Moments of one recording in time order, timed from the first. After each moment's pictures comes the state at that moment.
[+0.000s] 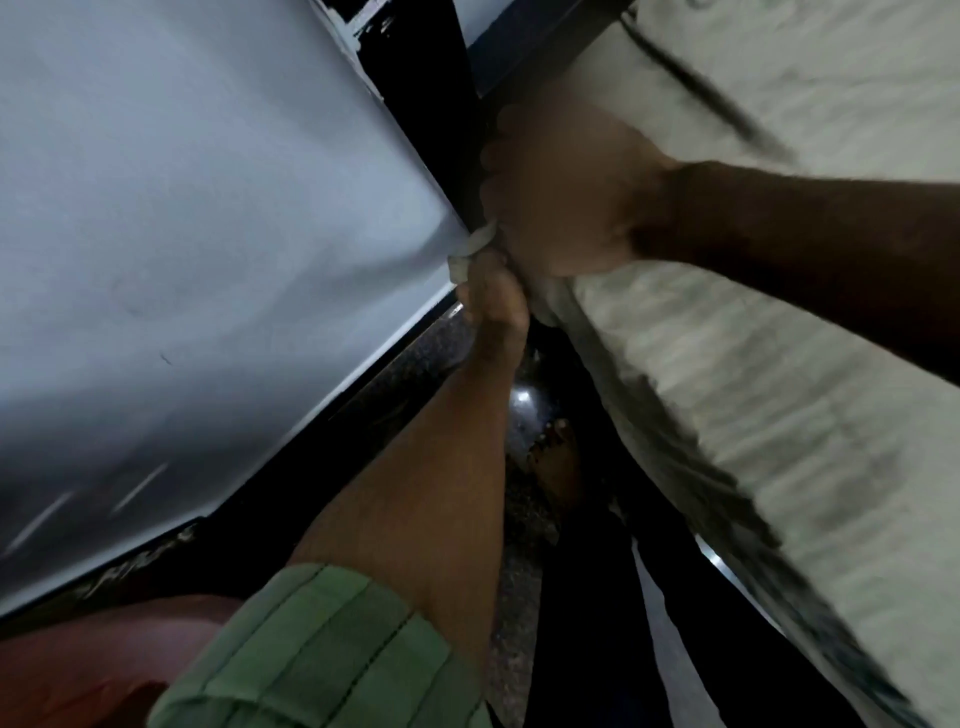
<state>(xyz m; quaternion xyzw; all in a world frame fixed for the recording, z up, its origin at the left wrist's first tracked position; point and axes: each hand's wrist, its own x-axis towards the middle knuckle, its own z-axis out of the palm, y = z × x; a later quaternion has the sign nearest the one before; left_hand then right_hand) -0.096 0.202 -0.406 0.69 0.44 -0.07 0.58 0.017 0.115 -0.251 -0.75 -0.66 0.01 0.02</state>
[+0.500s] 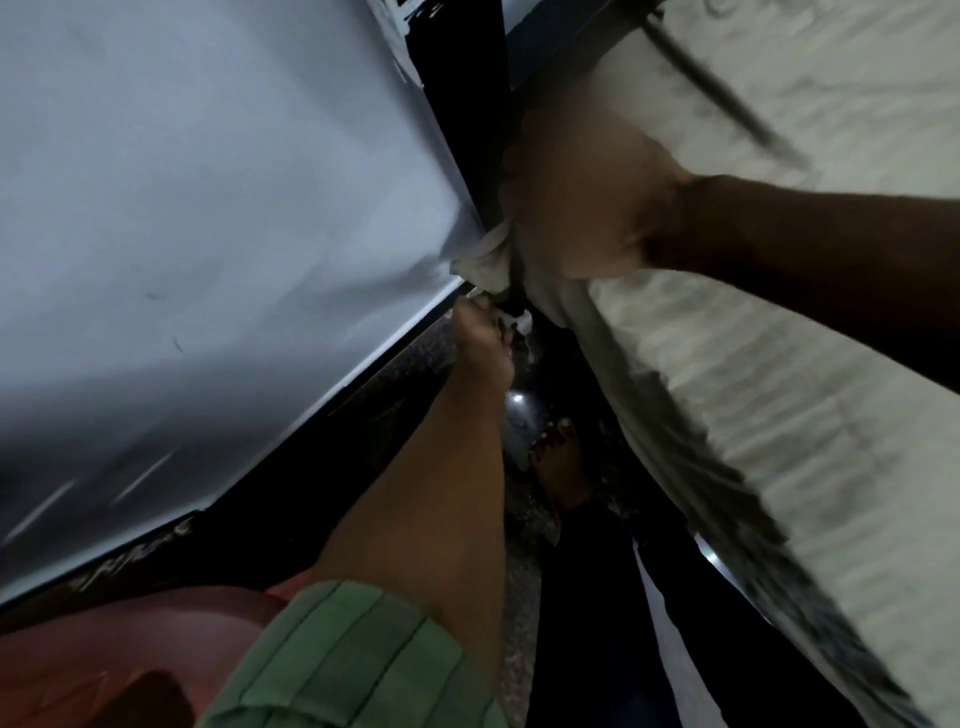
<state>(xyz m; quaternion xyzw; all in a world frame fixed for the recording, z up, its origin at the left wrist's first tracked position) -0.140 0.209 -0.379 0.40 0.60 -0.01 0.69 0.012 0.119 -0.254 -0.77 -0.64 0.01 0.01</state>
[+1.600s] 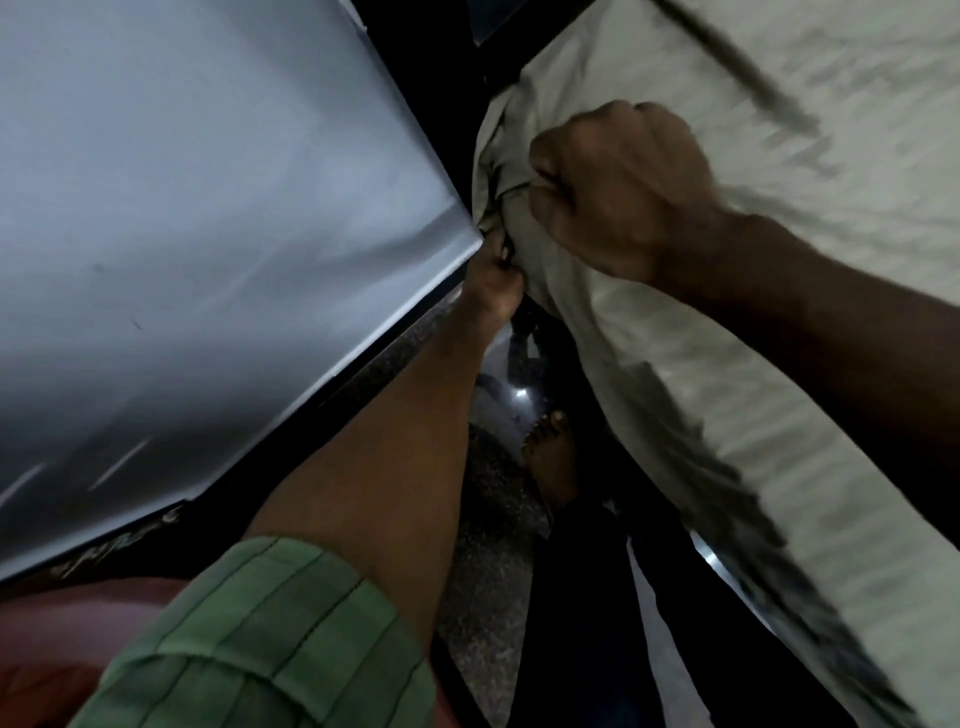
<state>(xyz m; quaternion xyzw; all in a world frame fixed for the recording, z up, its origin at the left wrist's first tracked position) -0.112 0.215 -0.408 0.71 0.37 -0.11 0.58 -0.020 0.091 -0.253 -0.88 -0.44 0.07 0.14</state>
